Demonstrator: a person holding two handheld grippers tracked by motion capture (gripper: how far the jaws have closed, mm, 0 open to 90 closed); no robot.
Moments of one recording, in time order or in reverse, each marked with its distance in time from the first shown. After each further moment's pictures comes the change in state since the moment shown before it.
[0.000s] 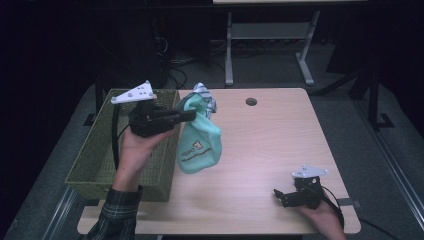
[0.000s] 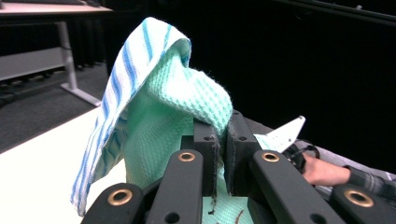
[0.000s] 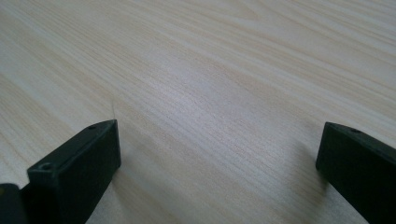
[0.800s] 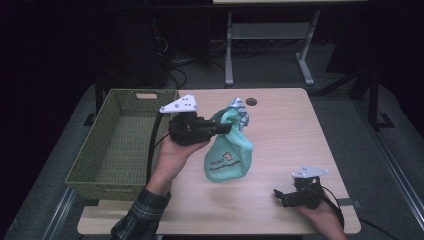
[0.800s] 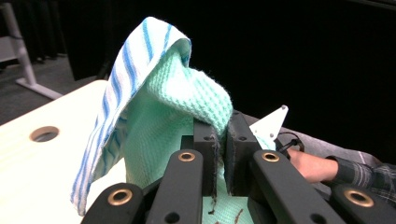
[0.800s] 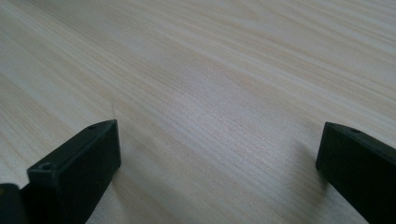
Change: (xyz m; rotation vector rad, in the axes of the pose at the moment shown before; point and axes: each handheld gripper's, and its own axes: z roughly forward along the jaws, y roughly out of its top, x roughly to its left) left arm -0.024 -0.016 0.076 0.053 -0.104 0.025; right arm 0.000 0.000 0.000 0.000 0.000 0.003
